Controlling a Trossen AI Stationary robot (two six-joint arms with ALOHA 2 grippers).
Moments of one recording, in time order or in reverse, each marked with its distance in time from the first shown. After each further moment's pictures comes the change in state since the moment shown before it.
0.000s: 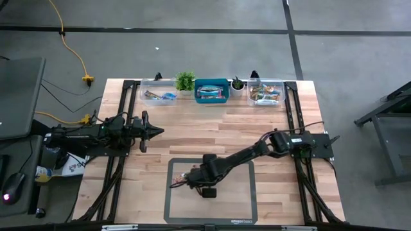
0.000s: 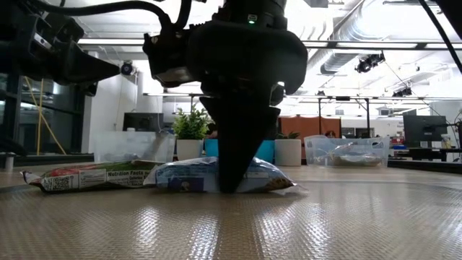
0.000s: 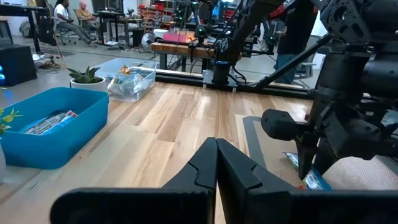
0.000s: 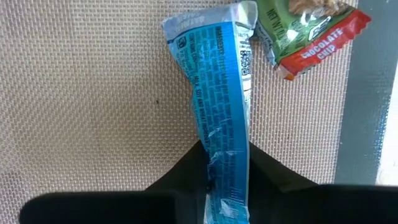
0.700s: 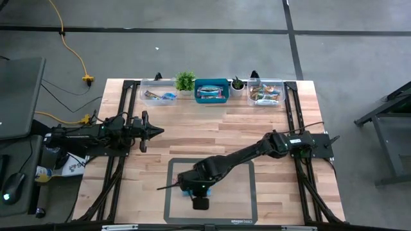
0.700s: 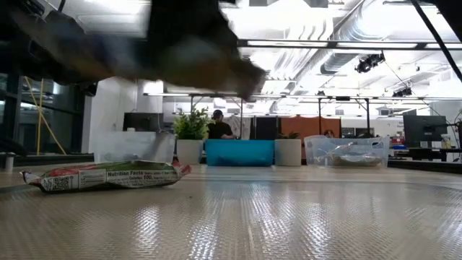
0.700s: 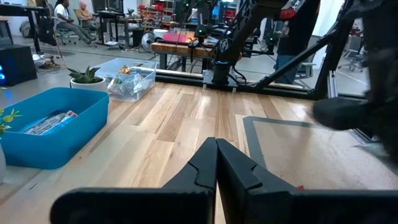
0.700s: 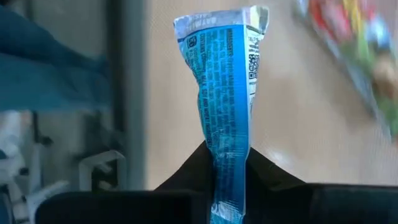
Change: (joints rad) left arm 0.000 0.000 0.000 0.000 0.000 0.000; right arm -0.004 0.009 0.289 -0.010 -0.289 0.053
